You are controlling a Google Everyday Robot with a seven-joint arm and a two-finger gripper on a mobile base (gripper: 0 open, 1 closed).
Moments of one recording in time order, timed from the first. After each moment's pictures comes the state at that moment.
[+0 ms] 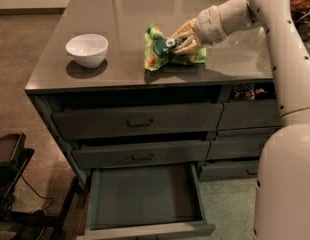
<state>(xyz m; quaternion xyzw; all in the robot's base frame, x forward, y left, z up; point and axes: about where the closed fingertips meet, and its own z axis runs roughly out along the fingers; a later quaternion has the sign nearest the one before) 0.728 -0.086 0.897 -0.75 0.46 0.12 0.46</state>
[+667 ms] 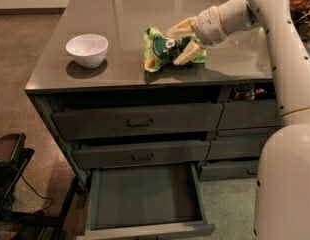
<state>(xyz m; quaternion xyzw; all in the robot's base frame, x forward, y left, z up) 0.728 -0.086 0.897 -0.75 0.46 0.12 0.46</state>
